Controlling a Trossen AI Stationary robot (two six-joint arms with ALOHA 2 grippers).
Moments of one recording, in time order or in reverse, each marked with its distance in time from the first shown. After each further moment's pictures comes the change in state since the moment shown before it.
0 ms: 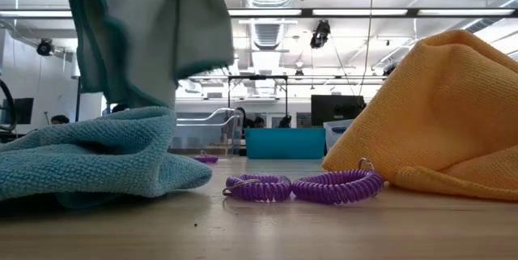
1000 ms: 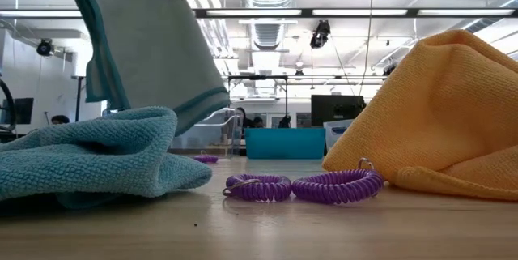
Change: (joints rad) left arm 0.006 0.016 -0.019 0.065 0.064 0.129; right arm -0.033 0.003 0.000 0.183 0.200 -0.140
